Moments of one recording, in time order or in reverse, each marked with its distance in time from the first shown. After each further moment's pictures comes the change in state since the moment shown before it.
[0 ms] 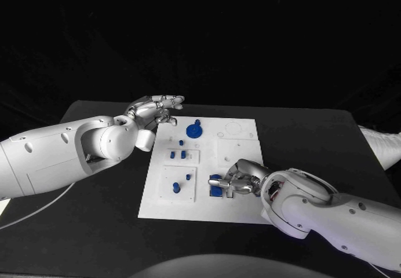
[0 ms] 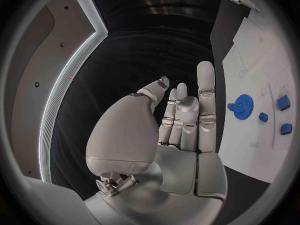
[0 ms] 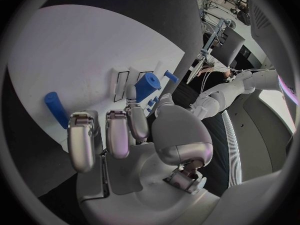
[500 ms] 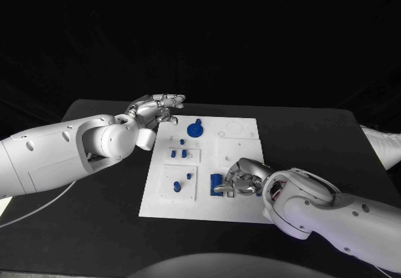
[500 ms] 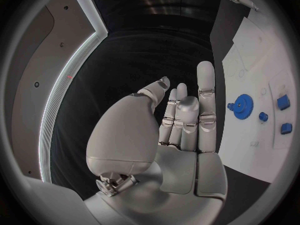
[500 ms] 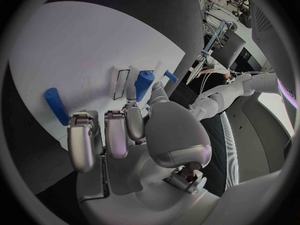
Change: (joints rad) left arm 0.000 -0.001 0.000 -0.001 0.000 0.001 0.000; left_hand 0.005 0.005 0.004 -0.004 0.000 -0.009 0.002 0.008 0.002 -0.007 0.000 0.007 -0.003 -0.003 0.003 0.000 -0.004 0.000 0.000 0.000 0.000 -0.002; right arm -0.001 -0.008 0.000 0.010 -0.034 -0.004 0.003; right_hand 0.293 0.000 0.087 -0.185 0.002 0.006 -0.006 -0.006 0.022 -0.005 0.005 0.006 0.010 0.001 0.003 -0.002 0.000 0.000 0.000 0.000 0.000 0.001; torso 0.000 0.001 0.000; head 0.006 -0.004
